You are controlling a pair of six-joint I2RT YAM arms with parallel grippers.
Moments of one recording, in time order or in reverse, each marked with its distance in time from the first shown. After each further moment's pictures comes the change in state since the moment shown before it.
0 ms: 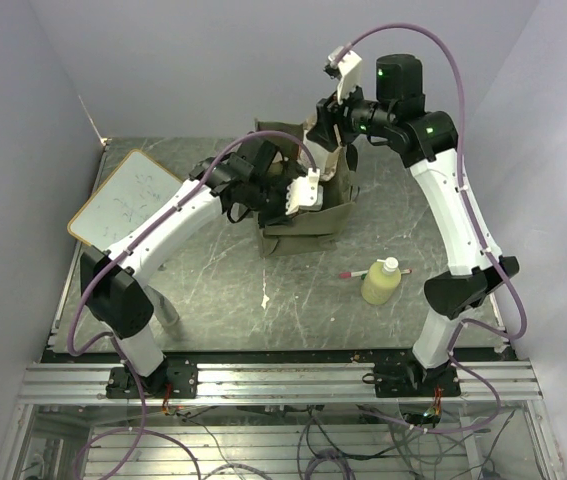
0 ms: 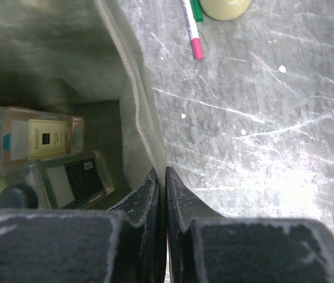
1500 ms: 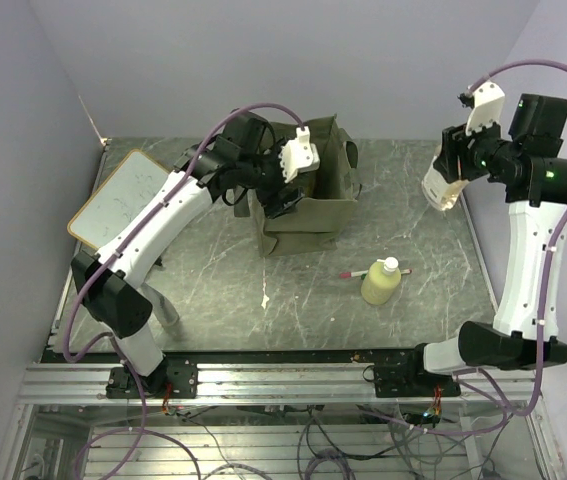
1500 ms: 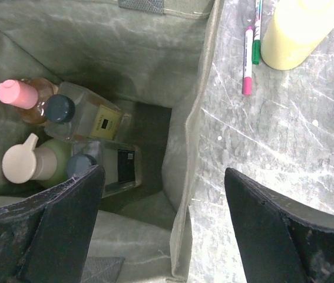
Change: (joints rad) left arm 0.042 -0.019 0.117 0.078 -0.089 -0.229; right arm -0.571 -0.417 -0.360 -0.246 0.044 -0.172
